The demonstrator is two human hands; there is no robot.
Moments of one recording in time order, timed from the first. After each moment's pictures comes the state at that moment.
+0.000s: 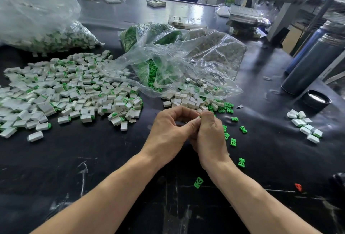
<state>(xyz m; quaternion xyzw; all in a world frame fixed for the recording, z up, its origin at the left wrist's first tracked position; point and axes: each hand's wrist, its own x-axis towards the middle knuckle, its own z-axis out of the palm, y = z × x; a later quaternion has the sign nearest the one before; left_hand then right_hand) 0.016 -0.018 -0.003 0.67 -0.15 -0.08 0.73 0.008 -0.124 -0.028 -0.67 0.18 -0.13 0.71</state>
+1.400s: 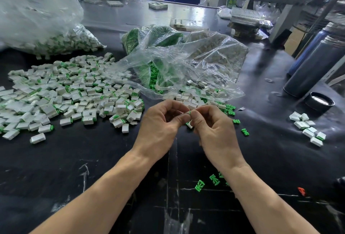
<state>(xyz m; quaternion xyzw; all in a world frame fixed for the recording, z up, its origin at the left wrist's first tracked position) 0.030 0.000 0.000 0.74 -0.14 0.00 0.65 -0.001 -0.151 -0.017 -0.79 0.02 -0.18 0.59</state>
